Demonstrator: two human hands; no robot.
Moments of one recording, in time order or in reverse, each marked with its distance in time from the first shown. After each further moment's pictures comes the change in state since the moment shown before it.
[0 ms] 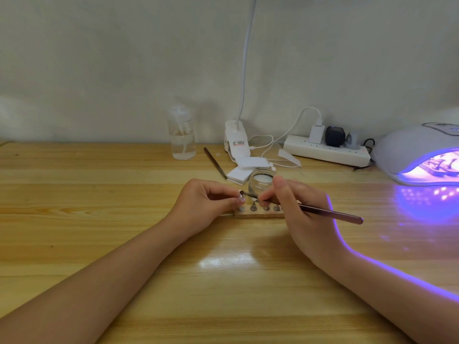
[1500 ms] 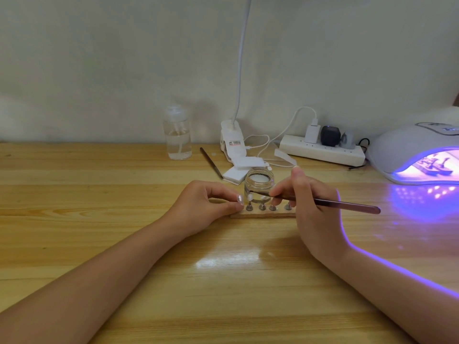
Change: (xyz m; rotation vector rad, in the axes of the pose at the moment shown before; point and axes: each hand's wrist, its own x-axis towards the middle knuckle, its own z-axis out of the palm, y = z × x) left_hand 0.003 0.002 0.002 0.084 -0.076 -0.030; right_hand 0.004 0.002 -0.005 0.150 0.147 0.074
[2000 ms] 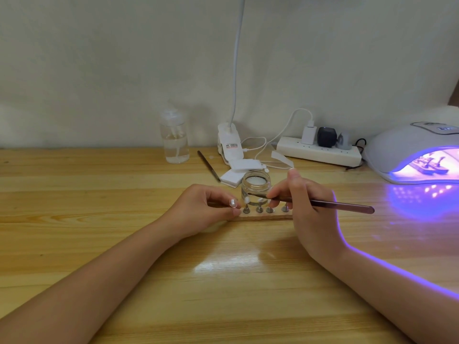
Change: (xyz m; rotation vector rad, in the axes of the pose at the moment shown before) left_hand 0.003 0.000 -0.001 -0.014 -0.078 -0.073; right_hand 0.001 0.000 -0.001 0.001 0.001 0.017
